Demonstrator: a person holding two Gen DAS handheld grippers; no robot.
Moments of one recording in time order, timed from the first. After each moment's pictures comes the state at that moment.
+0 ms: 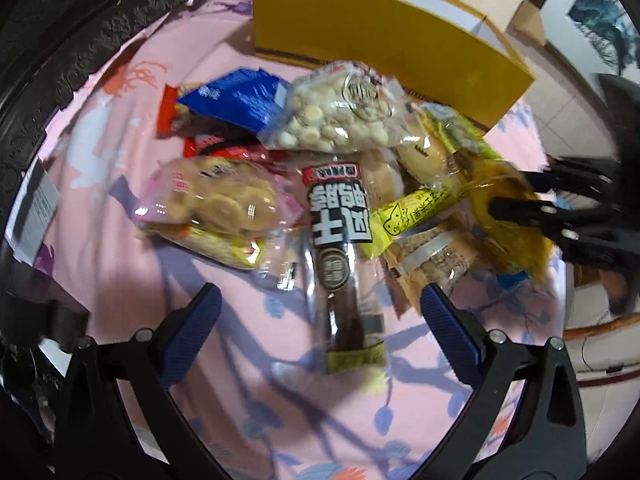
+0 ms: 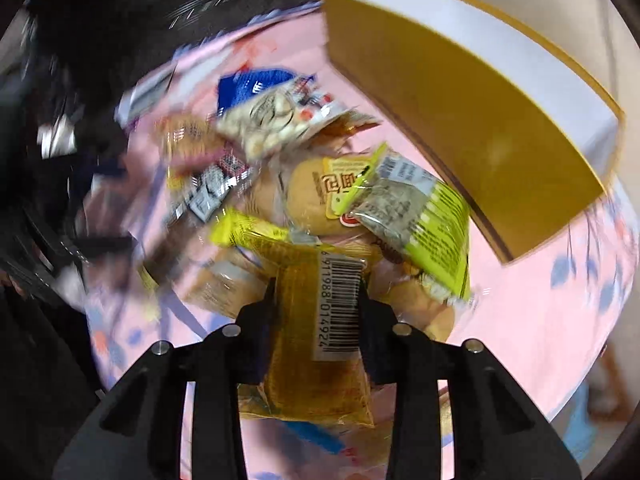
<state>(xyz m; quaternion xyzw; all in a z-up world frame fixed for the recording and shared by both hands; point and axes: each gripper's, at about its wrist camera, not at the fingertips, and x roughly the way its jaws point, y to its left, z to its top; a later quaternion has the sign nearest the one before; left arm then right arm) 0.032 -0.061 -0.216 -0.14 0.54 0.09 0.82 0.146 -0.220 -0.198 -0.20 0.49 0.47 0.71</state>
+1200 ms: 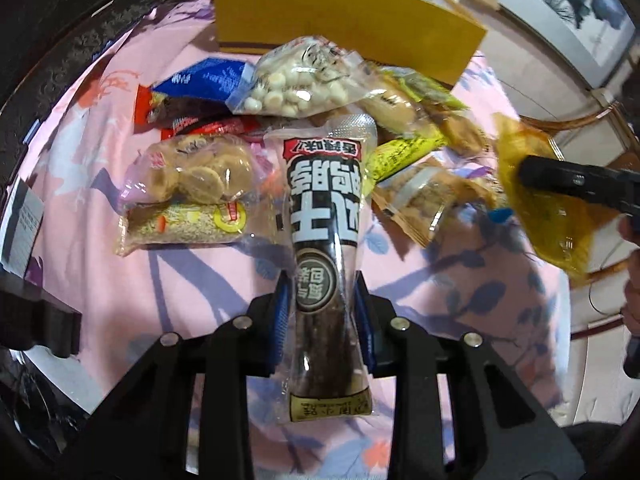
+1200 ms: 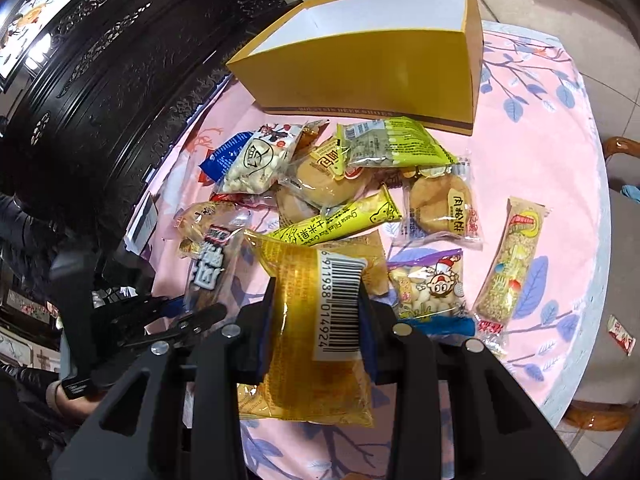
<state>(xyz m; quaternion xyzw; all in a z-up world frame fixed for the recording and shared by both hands) 0.001 -0.063 -0.220 -0.08 0.53 0.01 0.84 0.096 -0.261 -0.182 0.04 0.54 0.34 0.77</state>
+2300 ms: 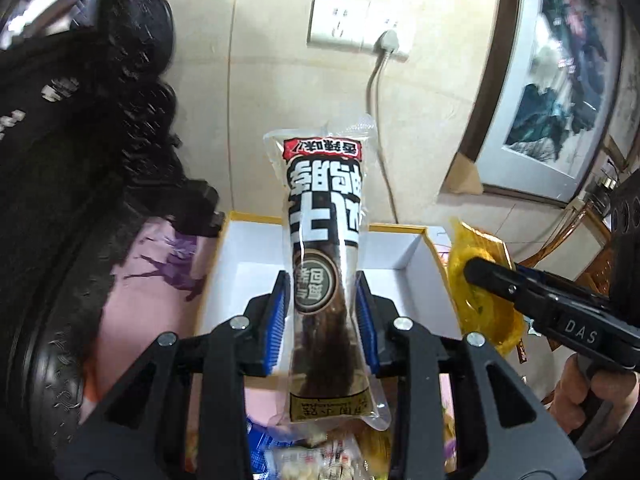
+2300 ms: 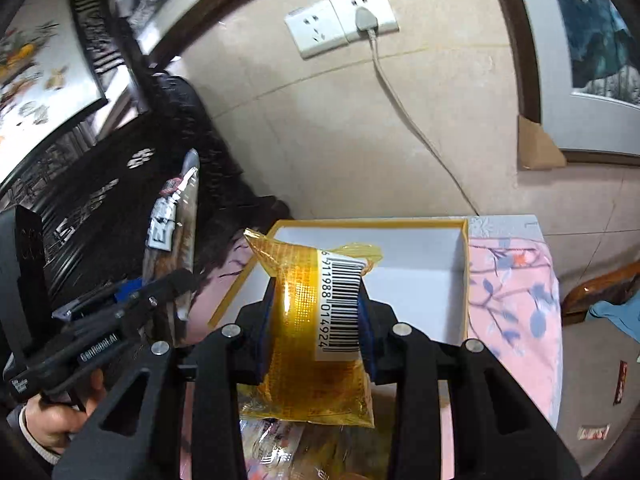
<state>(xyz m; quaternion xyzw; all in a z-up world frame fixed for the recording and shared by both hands) 0.262 -0.004 -0.031 -0.07 0.35 -0.03 0.93 0.284 -0.207 -0.045 0.10 0.36 0.26 0.89</state>
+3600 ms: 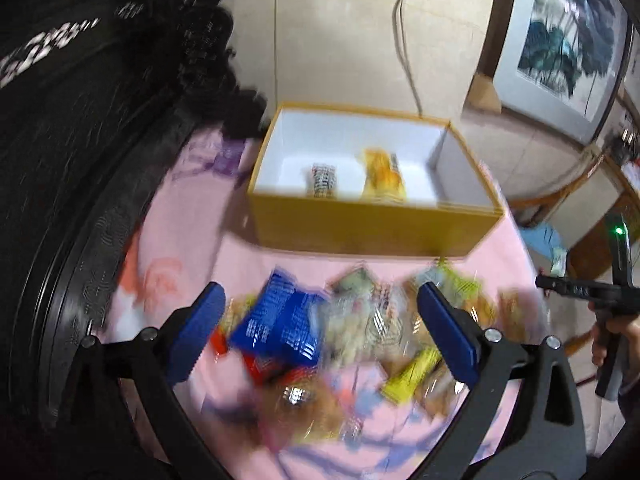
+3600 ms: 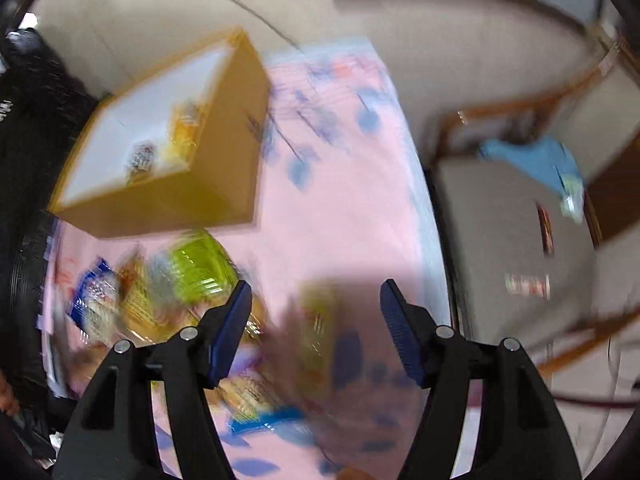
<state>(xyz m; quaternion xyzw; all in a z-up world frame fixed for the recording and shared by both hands) 0.103 0.003 -0.091 -0.03 0.43 0.03 0.90 0.175 -0.347 -0.194 0.08 0.57 0.04 0.82</state>
